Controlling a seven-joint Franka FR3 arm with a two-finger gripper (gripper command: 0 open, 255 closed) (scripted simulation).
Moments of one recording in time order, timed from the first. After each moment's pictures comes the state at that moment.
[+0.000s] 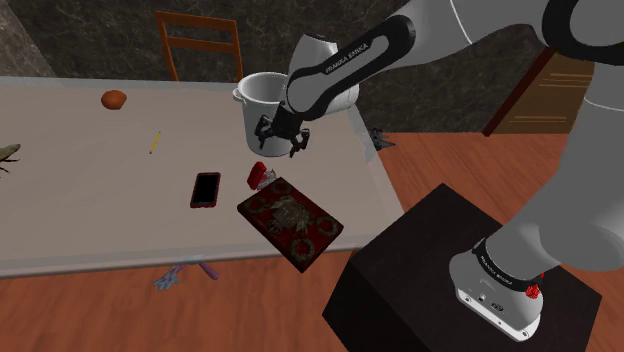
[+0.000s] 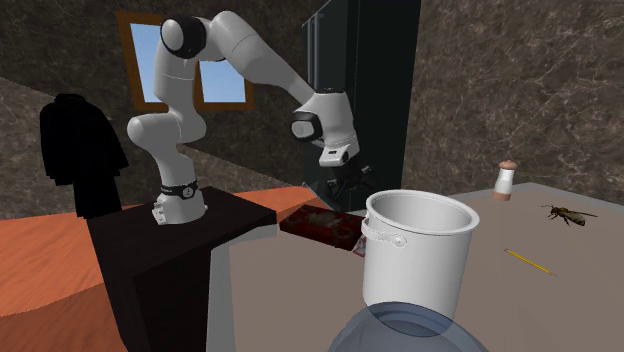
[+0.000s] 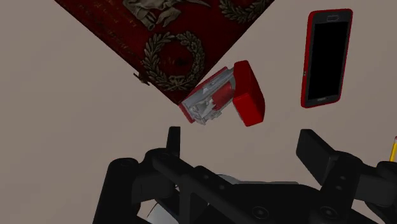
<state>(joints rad) 0.14 0.39 0.22 -2.02 0.23 2.61 0.81</state>
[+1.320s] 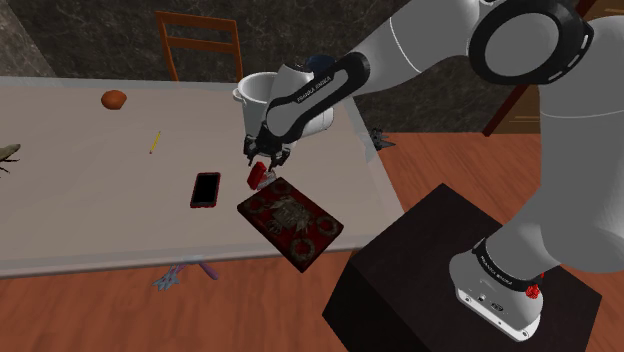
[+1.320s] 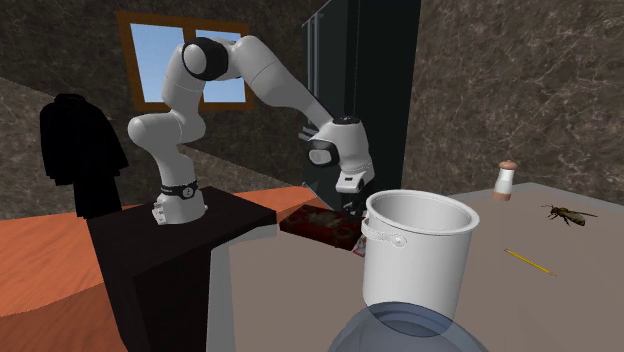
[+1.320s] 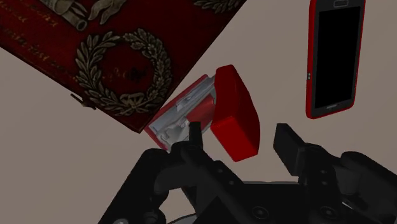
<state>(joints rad) 0.19 0.63 0.20 -1.84 0.23 2.69 0.86</state>
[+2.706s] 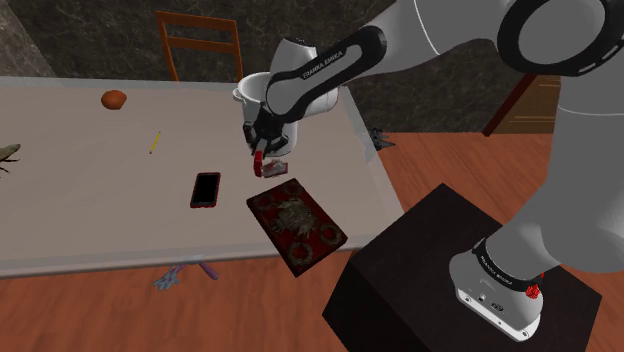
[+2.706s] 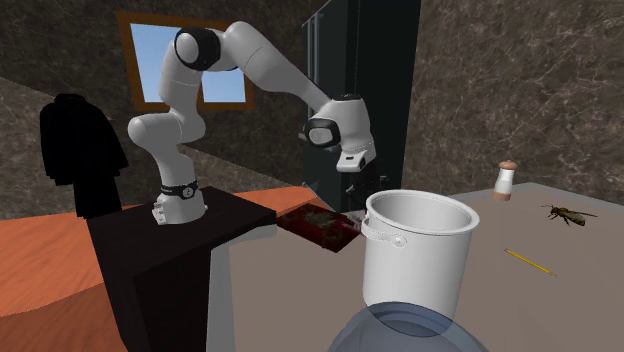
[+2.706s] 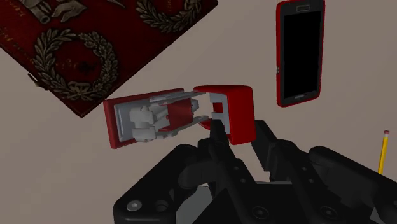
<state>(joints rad) 0.19 0.53 0.20 -1.85 0.22 2.59 0.89</state>
